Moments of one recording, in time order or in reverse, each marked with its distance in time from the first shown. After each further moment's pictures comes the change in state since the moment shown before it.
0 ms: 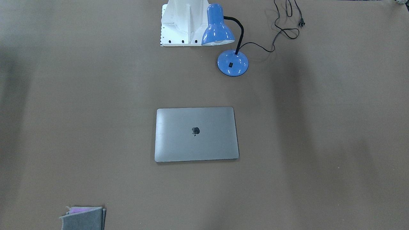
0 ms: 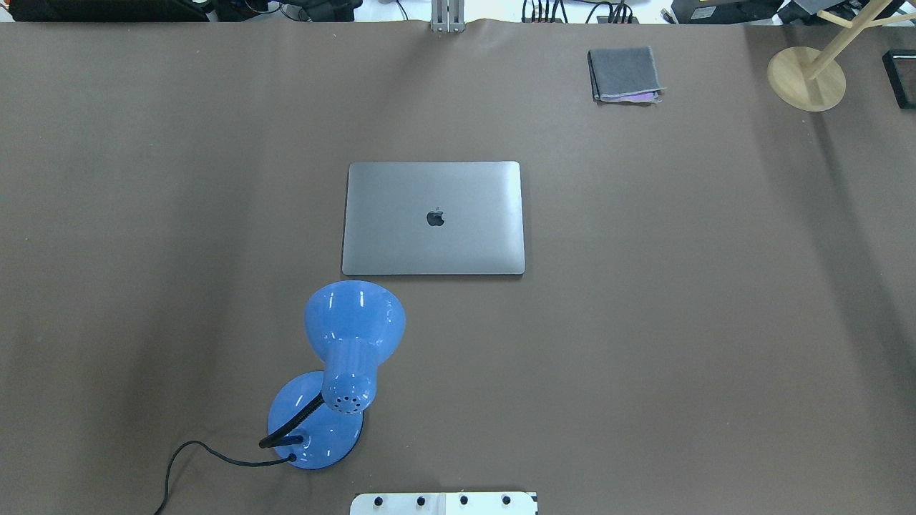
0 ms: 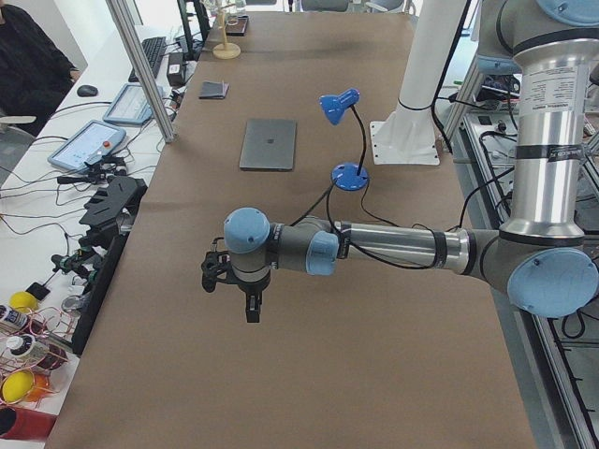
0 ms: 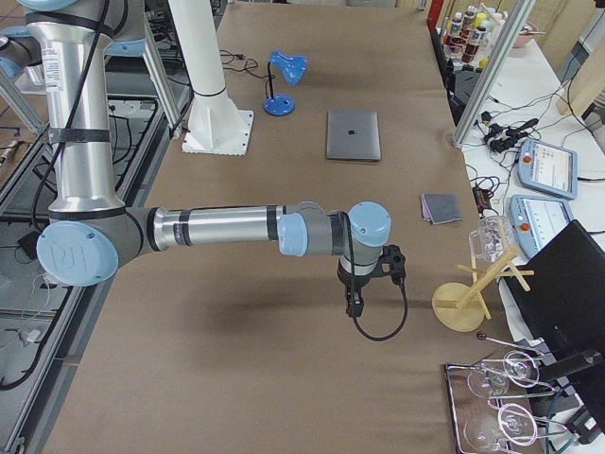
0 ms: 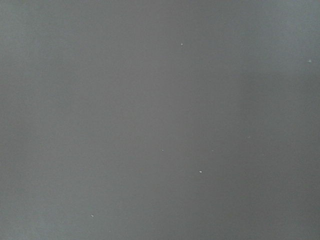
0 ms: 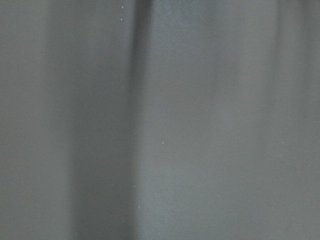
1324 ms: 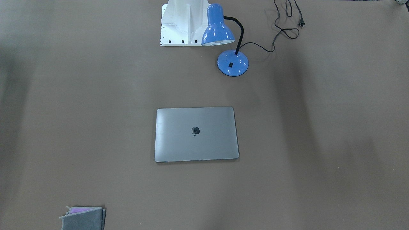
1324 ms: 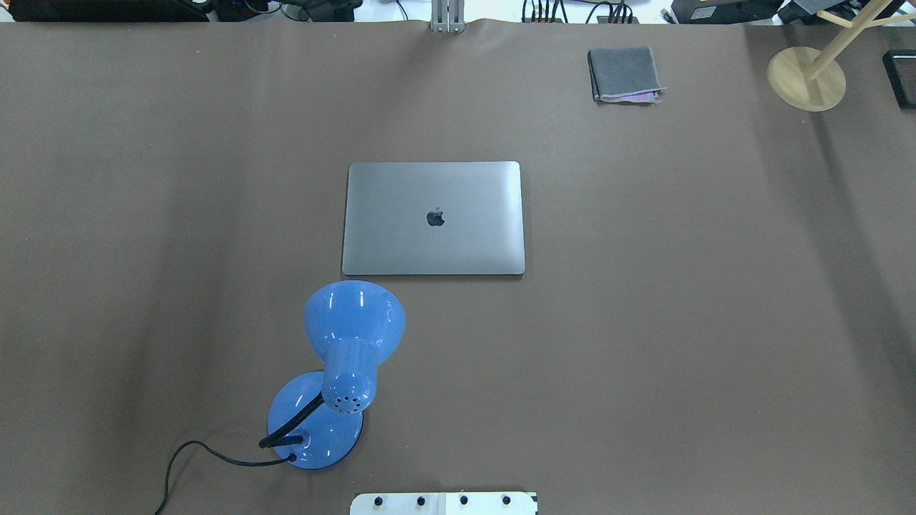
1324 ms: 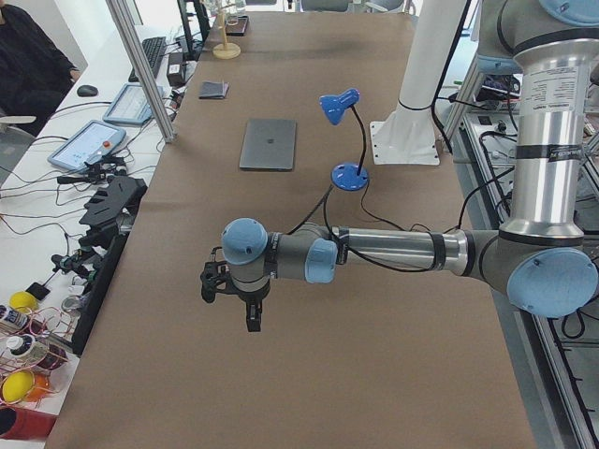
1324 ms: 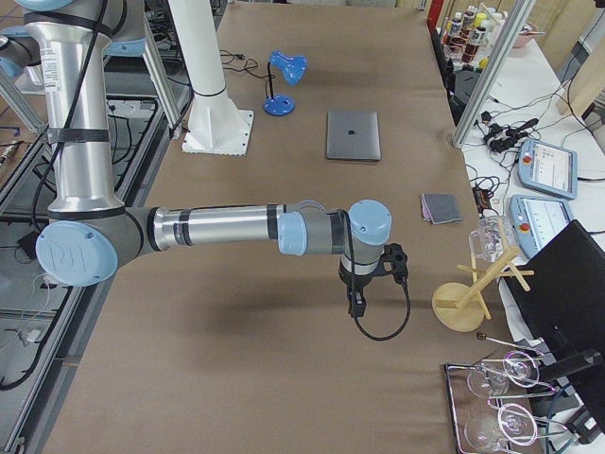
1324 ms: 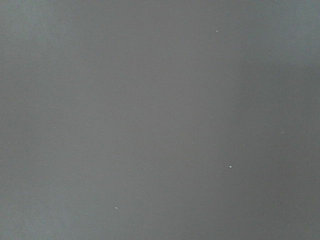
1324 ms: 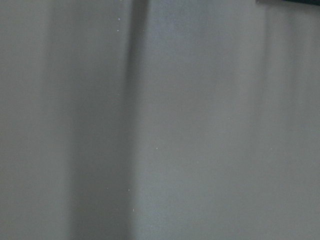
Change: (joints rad) left arm -0.006 -0.006 0.028 0.001 0.001 0.006; right arm 0.008 0.003 0.003 -0.001 -0.003 -0.006
